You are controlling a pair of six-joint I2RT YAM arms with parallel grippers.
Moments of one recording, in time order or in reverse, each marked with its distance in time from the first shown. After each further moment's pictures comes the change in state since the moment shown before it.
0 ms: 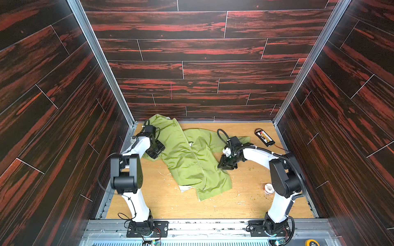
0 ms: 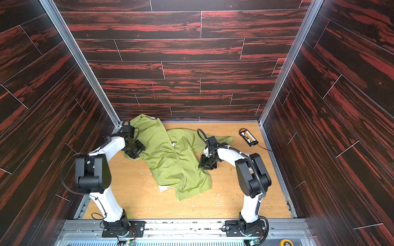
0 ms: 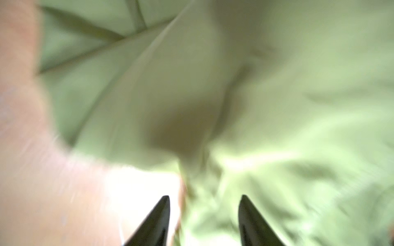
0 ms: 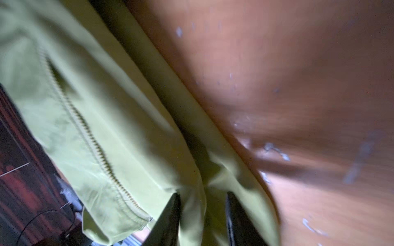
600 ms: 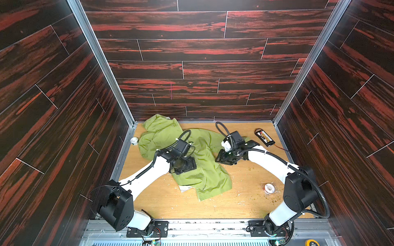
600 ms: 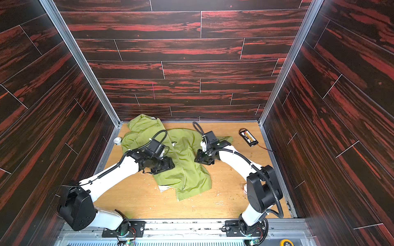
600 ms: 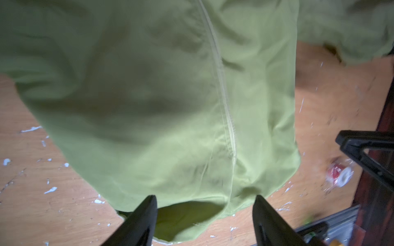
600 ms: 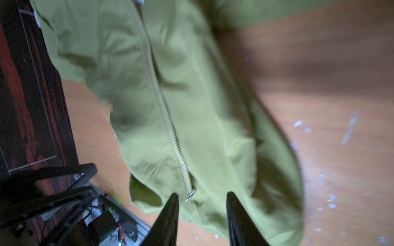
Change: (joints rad) left arm -0.589 -0.310 -0.247 0.014 0.024 0.064; right arm 0.123 -0.169 0.020 -0.039 0.032 0.104
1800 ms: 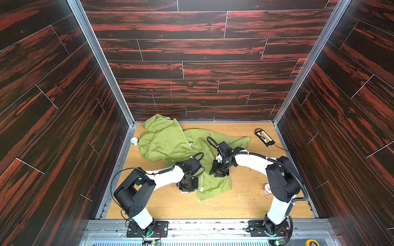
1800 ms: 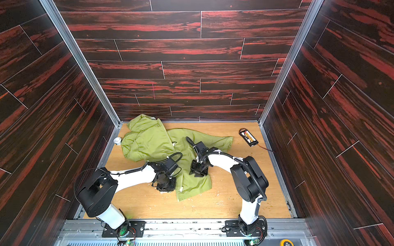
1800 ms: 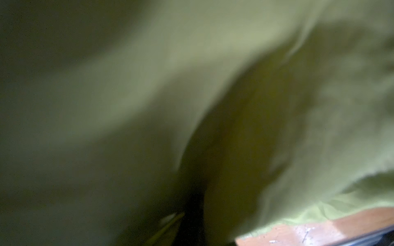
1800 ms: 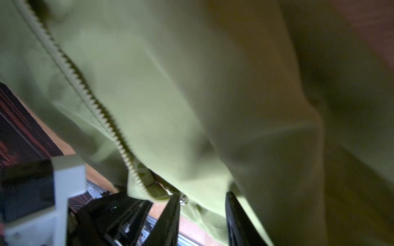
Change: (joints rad) left arm -0.165 0.166 -0.217 0.087 0.017 -0.001; right arm 0.067 0.179 -0.076 0.064 -0.084 0.194
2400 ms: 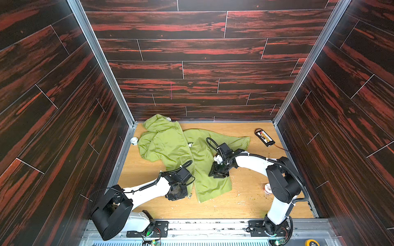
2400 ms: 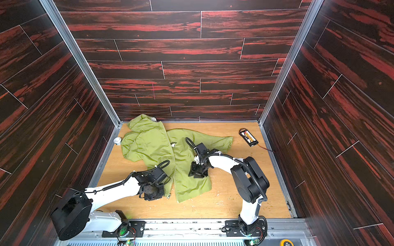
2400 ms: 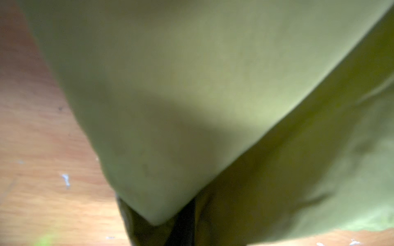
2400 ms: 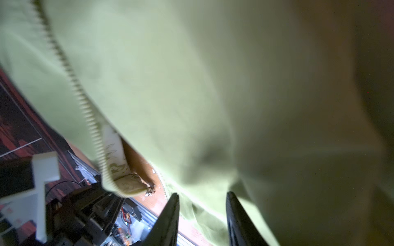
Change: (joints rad) left arm 0.000 -0.283 -0.233 -0.048 -0.139 -0.230; right arm 0.000 -0.034 -0.020 0.034 -0.027 -0.124
